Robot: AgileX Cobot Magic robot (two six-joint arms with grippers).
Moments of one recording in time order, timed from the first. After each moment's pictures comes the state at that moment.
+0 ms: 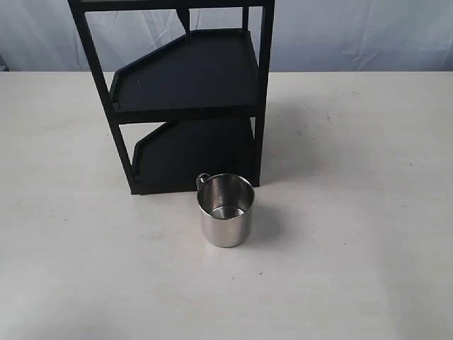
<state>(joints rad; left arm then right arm) 0.03 0.00 0.00 0.00 0.34 0.01 -0.13 0.01 0.00 -0.01 0.03 0.40</state>
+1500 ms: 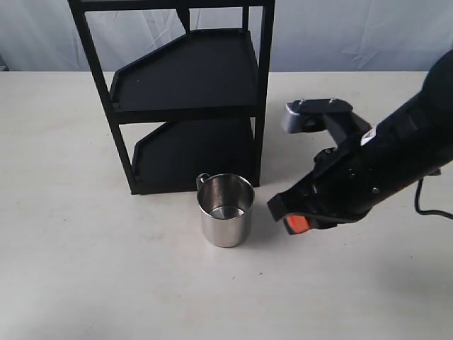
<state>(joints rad) 0.03 0.00 0.00 0.00 0.34 0.01 0.36 1.43 -0.81 0.56 0.78 -0.34</state>
